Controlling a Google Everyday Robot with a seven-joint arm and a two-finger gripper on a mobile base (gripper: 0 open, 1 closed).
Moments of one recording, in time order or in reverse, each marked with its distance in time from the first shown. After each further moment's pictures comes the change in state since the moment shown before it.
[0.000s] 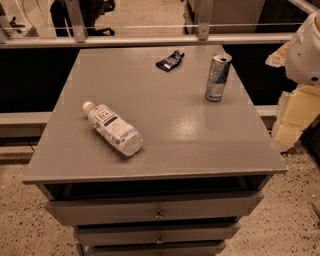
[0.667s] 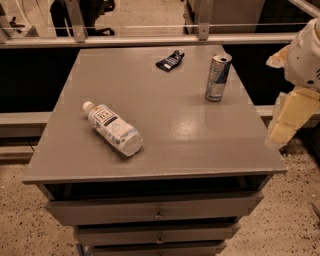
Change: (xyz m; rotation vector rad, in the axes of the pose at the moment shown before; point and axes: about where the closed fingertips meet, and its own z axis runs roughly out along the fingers) arm 0.005 -0.012 0.013 0.026 -0.040 0.040
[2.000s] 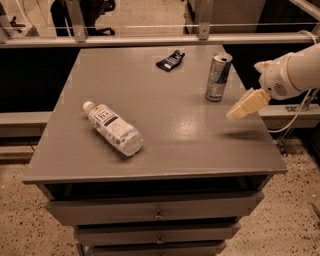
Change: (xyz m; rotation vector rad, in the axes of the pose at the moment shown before) arm 0.005 -0.123 0.121 0.162 -0.388 0.268
